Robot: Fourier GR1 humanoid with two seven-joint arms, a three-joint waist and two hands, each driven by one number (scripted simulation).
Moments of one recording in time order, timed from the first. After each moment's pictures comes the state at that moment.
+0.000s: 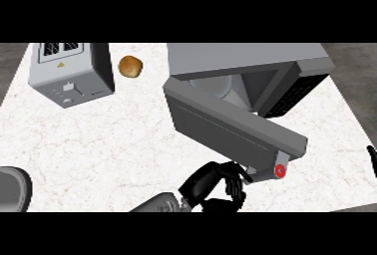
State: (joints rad) left arm -0.50 0.03 -1.03 -1.04 0.27 0.28 -0.24; right arm 0.17 -0.44 -0.17 -1.23 -0.35 0.32 -0.82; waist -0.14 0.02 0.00
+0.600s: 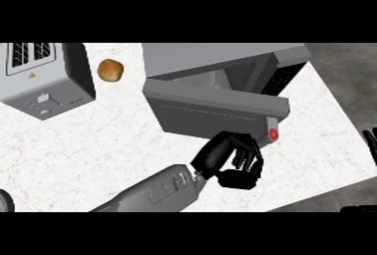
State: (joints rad) left arm -0.75 0.01 -1.00 -1.01 0.42 0.41 -0.27; right arm 0.12 -0.50 -0.13 -1.32 -0.37 0.36 -0.75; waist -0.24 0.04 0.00
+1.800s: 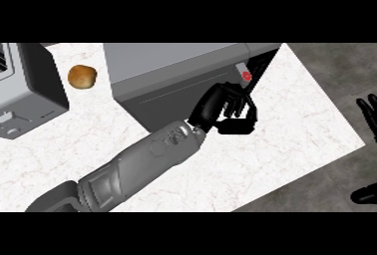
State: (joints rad) left arm -1.02 0.04 -0.92 -0.81 0.62 0.51 -0.26; right arm -0.05 -0.58 -0.08 -1.40 -0.50 0.49 -0.62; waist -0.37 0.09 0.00
